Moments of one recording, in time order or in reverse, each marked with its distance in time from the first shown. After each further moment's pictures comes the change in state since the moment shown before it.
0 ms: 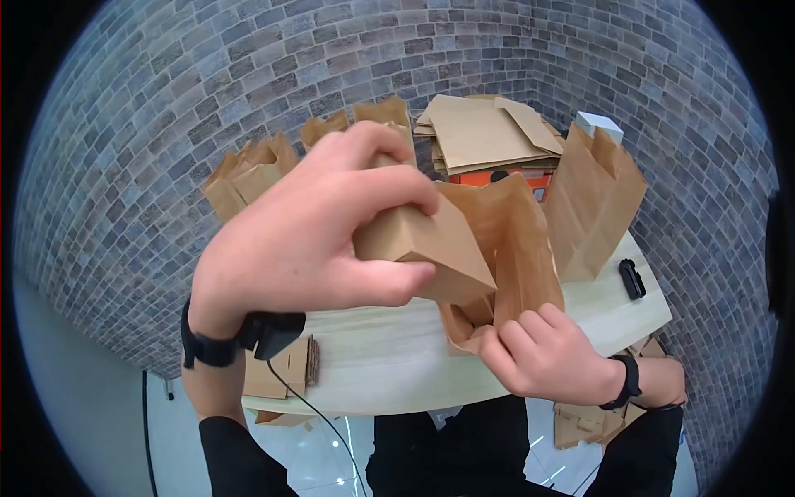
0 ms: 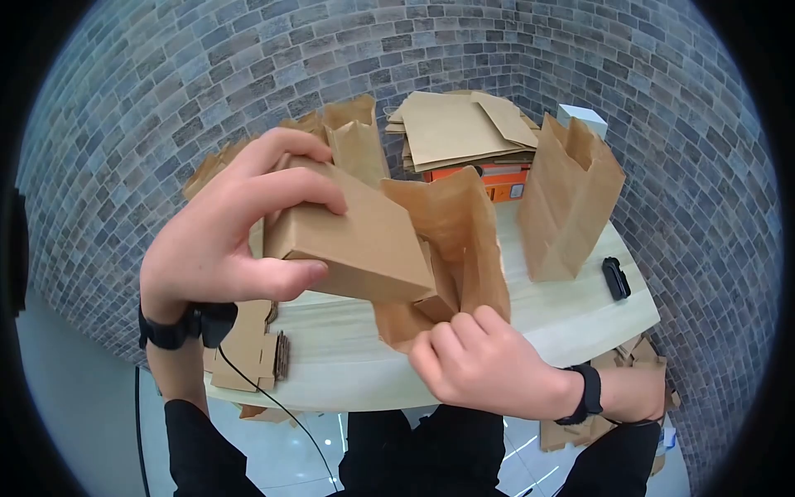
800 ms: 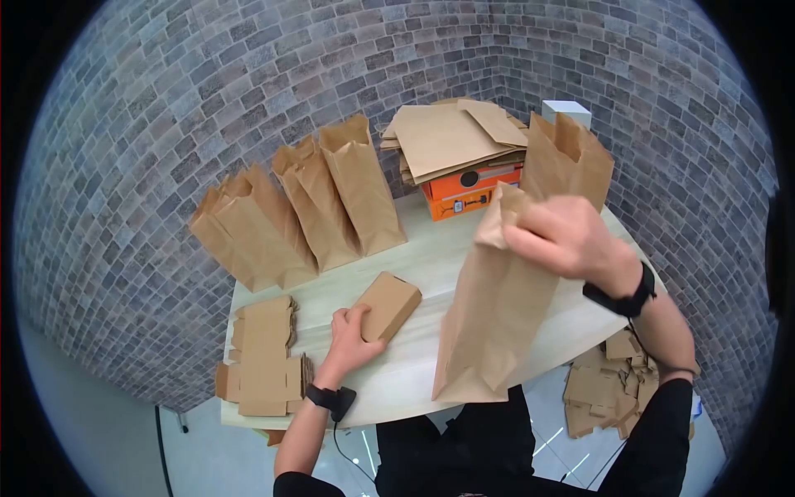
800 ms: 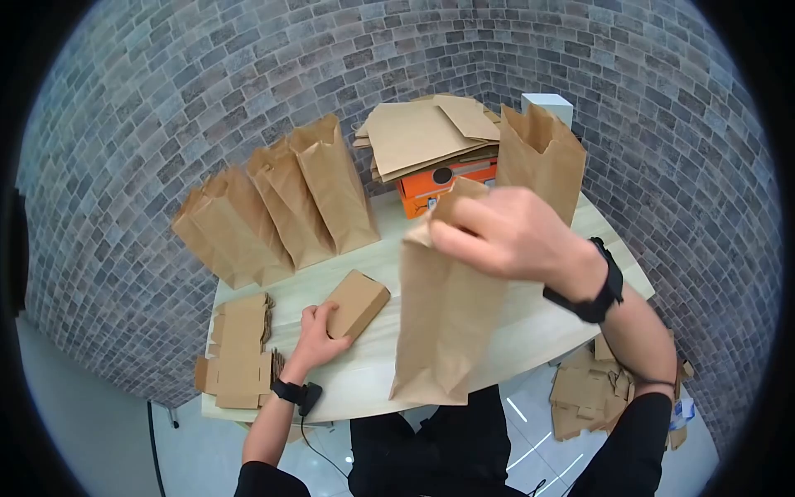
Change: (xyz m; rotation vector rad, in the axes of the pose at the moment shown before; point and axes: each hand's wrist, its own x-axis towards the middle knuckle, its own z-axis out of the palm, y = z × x) left_hand -0.145 -0.089 0.281 -0.166 0.013 -0.777; right_hand -0.028 0.114 0.000 0.092 0.229 0.016
